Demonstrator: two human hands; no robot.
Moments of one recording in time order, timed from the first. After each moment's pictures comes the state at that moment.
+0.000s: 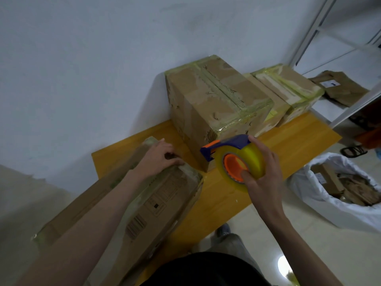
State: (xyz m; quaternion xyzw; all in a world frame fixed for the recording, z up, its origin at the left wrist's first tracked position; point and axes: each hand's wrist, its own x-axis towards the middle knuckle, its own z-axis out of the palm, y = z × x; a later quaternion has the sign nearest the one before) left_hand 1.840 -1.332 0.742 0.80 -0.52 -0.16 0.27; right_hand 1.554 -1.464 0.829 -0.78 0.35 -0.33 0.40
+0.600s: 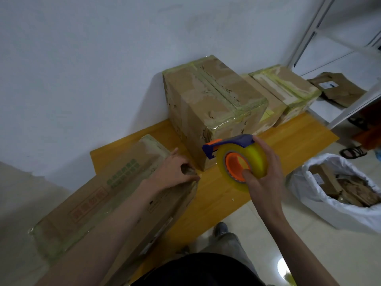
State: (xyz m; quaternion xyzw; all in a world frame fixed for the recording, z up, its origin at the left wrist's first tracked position) left_hand 1.762 -1.351 0.755 0.80 -0.52 -0.20 0.20; right_hand 1.538 -1.468 0.835 -0.76 0.36 -0.35 0.42
